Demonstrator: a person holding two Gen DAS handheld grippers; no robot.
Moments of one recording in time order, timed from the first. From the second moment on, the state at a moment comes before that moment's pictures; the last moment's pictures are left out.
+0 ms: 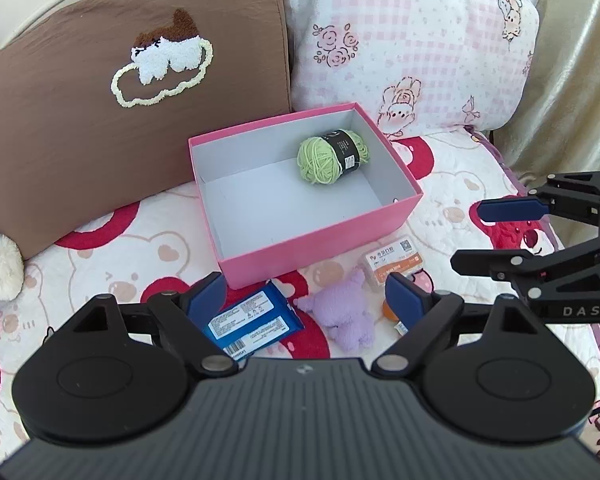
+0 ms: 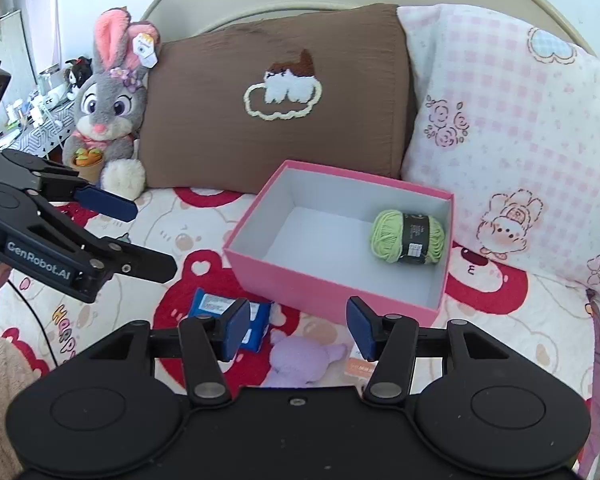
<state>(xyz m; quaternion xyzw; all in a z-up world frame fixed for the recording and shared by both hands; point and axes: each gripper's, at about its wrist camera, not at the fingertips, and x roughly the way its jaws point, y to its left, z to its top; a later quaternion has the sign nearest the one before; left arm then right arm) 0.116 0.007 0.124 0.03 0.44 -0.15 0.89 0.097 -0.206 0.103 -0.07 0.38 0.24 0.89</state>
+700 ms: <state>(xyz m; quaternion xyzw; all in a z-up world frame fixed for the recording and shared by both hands) 0.094 0.047 0.070 -0.03 0.48 -0.13 0.87 0.052 -0.169 0.074 -0.09 0.41 0.30 0.86</state>
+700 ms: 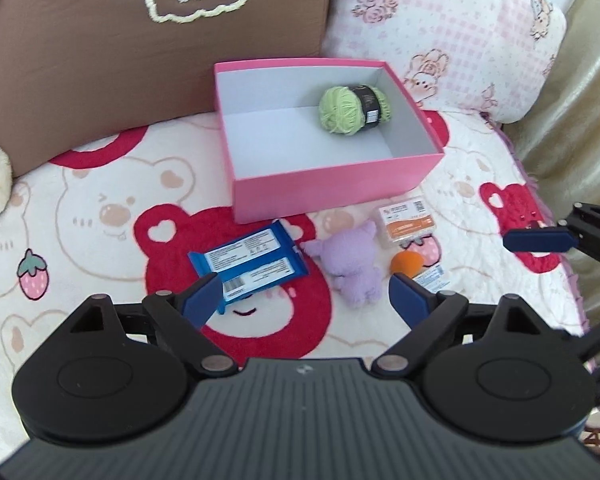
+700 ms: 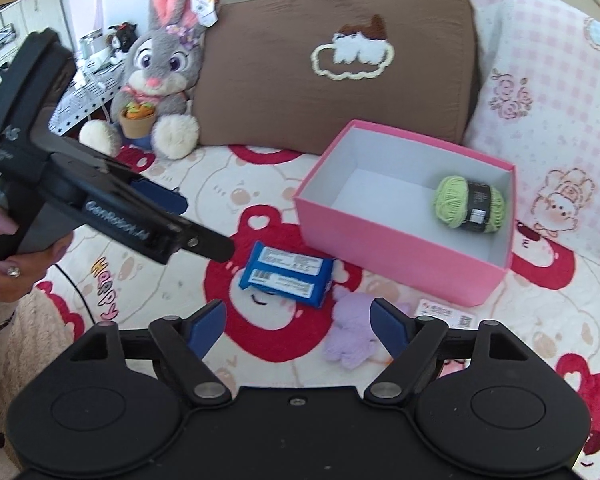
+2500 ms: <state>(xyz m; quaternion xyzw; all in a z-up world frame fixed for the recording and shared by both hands) 0.154 0.131 -0.092 -0.11 0.47 -0.02 0.88 0.153 -0.108 -0.084 0.00 0.47 0.26 0.84</state>
